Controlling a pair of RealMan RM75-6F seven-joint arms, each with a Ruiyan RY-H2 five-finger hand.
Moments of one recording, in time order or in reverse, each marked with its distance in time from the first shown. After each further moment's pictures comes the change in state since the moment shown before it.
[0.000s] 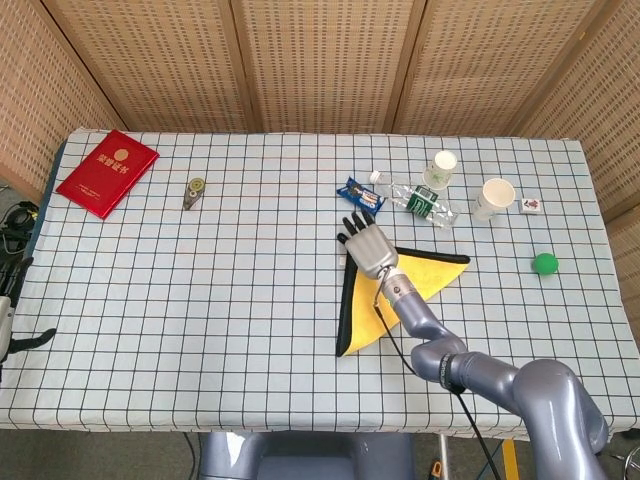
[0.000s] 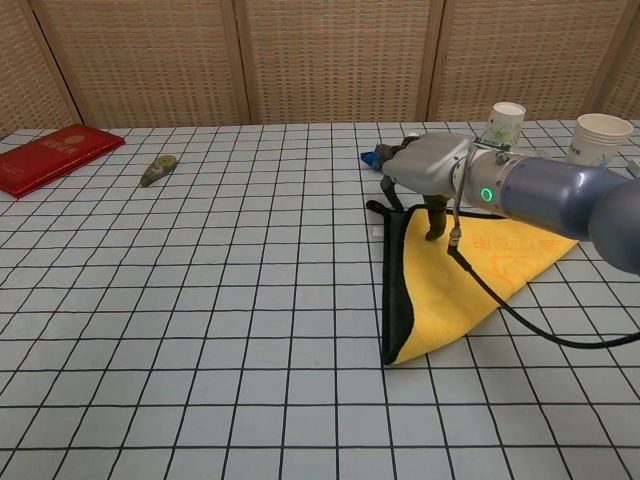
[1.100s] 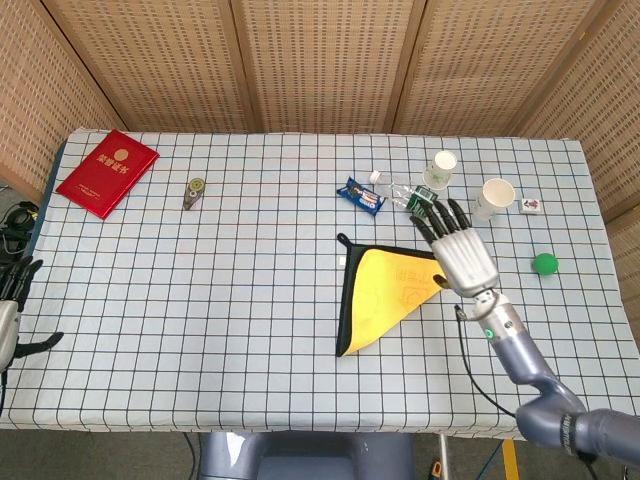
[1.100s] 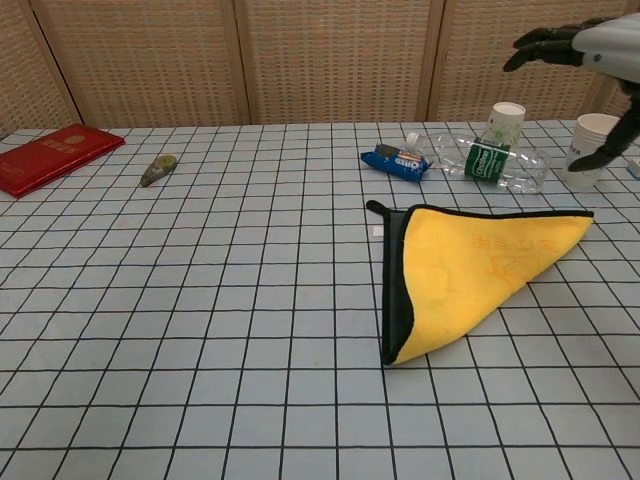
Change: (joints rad) left arm 0.011 0.007 0.021 -0.030 0.068 0.041 -0.005; right arm -0.360 0.558 -0.074 -0.668 -0.263 0.456 0.303
